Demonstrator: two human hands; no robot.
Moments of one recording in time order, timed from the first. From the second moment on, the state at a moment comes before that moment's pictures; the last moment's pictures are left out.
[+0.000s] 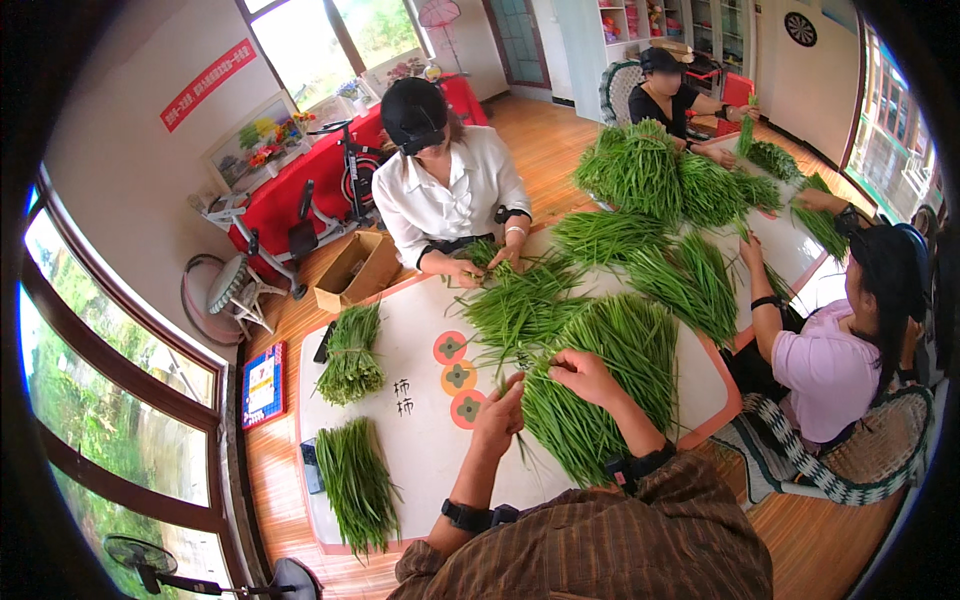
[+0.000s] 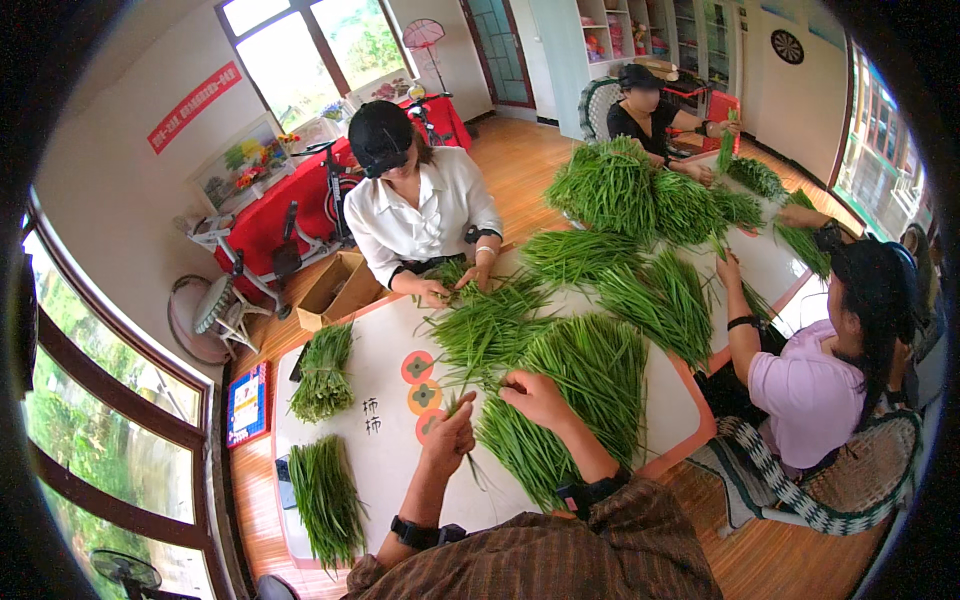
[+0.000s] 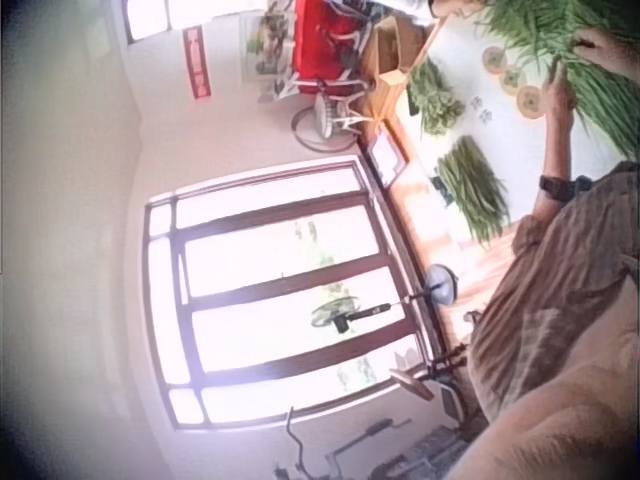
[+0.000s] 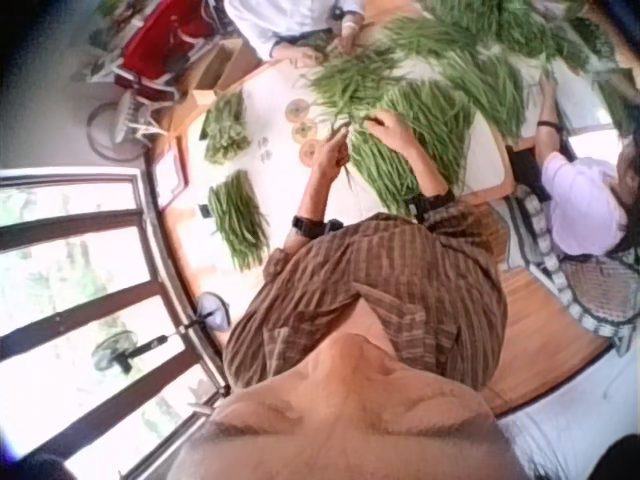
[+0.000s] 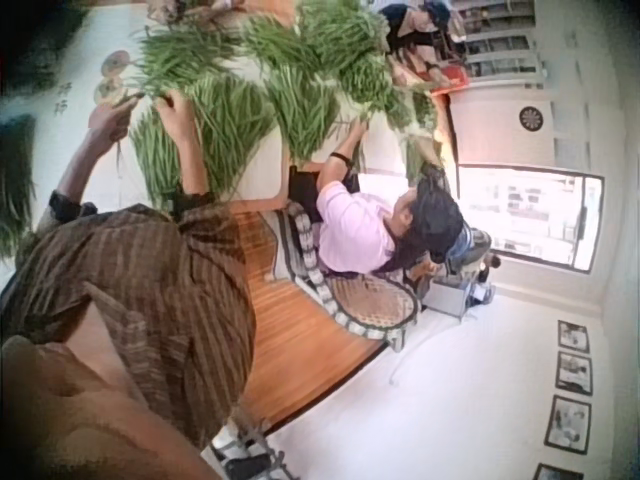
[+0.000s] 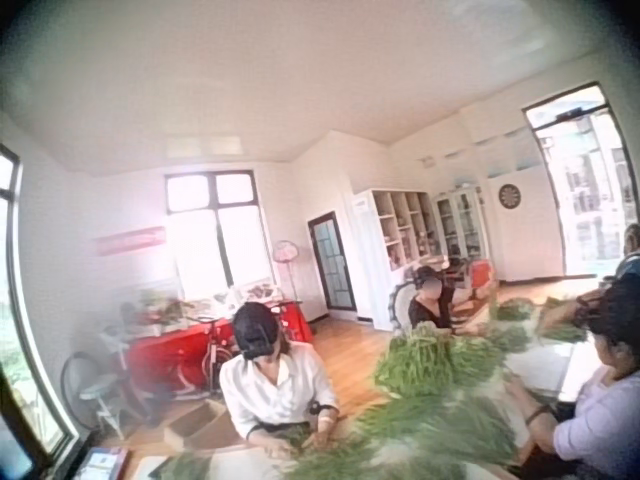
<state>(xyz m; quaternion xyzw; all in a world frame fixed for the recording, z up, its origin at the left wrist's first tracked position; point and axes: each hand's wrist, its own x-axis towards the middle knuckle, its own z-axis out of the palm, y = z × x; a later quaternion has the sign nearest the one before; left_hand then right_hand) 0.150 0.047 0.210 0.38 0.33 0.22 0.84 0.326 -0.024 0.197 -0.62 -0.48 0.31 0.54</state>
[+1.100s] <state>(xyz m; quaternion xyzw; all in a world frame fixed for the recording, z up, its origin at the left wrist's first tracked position) 0.134 0.055 0.218 0.50 0.32 0.31 0.75 0.287 -0.021 0.217 -0.62 -0.46 0.30 0.56</state>
